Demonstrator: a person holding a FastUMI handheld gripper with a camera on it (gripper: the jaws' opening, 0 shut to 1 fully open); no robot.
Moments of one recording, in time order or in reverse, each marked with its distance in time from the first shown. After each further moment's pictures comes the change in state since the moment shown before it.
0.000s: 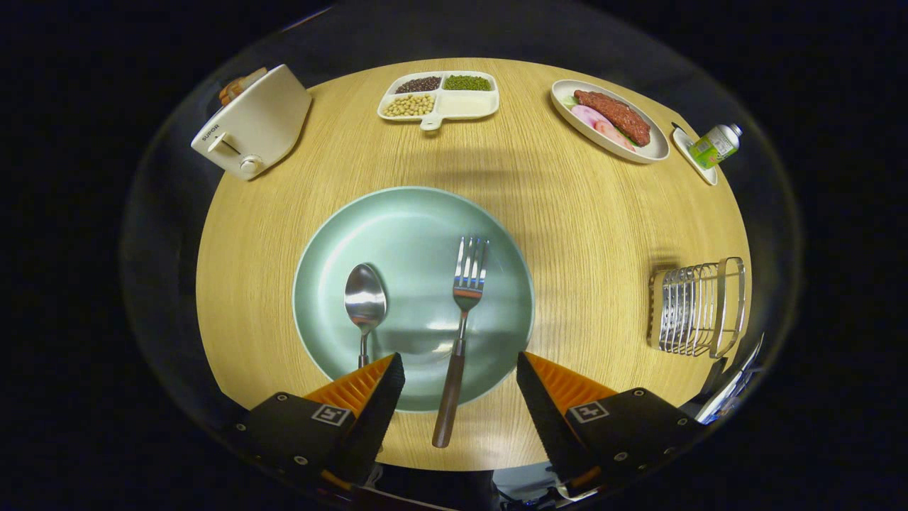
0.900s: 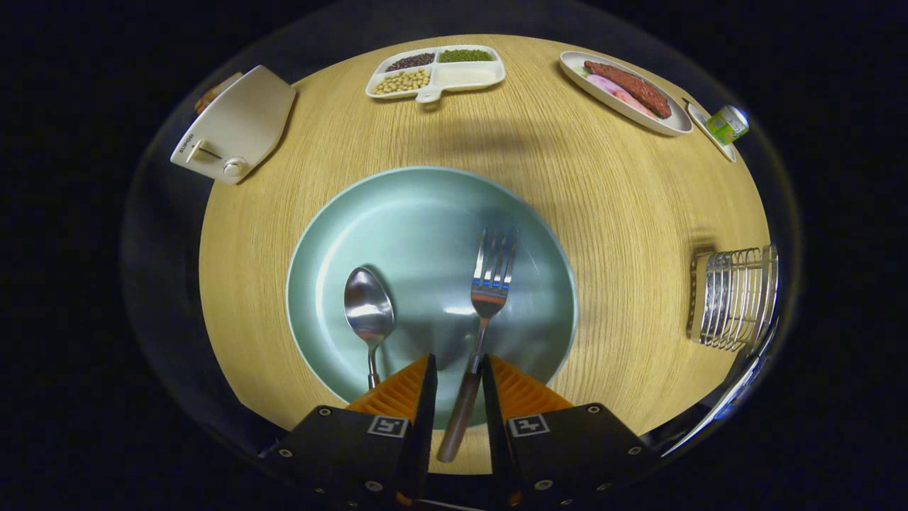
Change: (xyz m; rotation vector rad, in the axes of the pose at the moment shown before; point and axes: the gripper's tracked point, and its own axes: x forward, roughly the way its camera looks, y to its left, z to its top) arm 0.029 0.018 -0.008 0.084 0.101 0.063
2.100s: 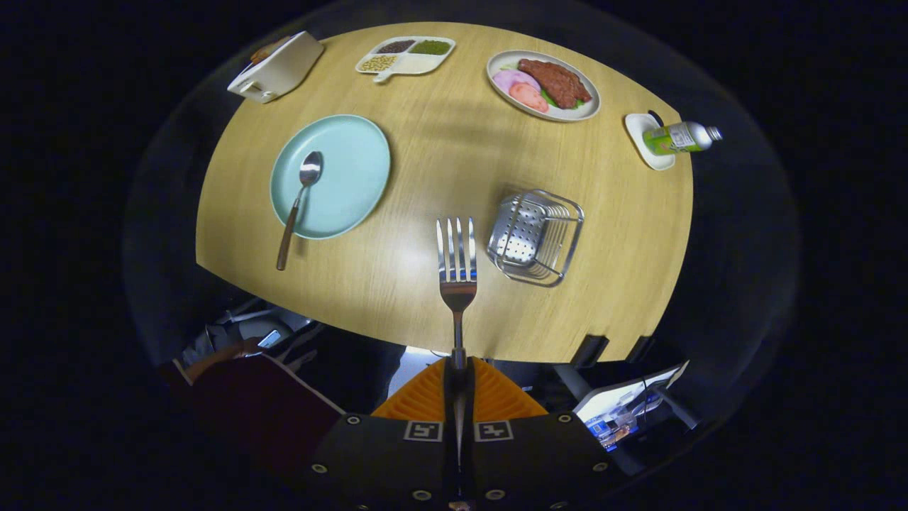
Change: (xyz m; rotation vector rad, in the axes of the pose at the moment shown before) arm -0.195 -0.214 -0.052 -0.320 0.285 -0.190
